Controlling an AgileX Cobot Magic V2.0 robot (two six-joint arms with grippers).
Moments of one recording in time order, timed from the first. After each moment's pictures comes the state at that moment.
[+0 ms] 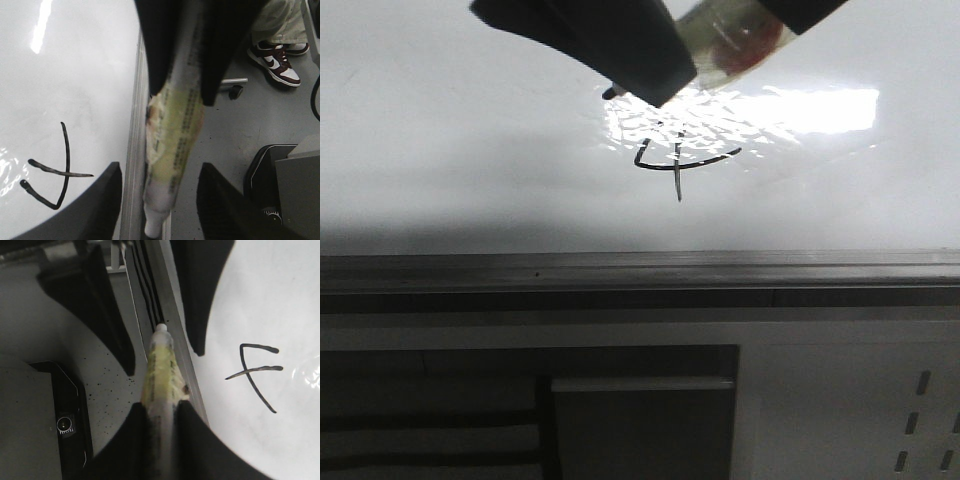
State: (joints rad) left arm -0.74 1.42 -1.19 -0.62 0.79 1.16; right arm 0.50 1.17 -1.13 0.45 0.98 -1.04
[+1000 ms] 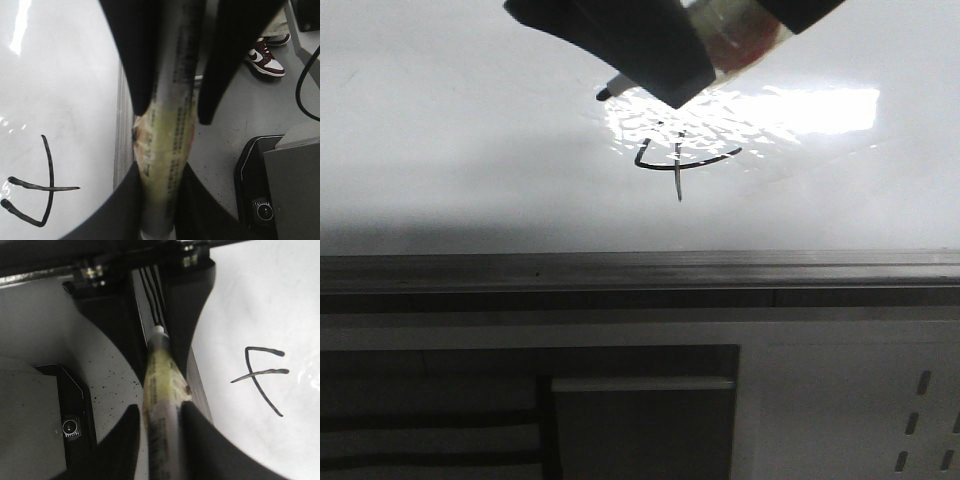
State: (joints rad) left arm -0.75 1.45 -1.23 -0.62 0.85 1.19; right arm 0.50 1.17 -1.13 0.47 0.98 -1.04
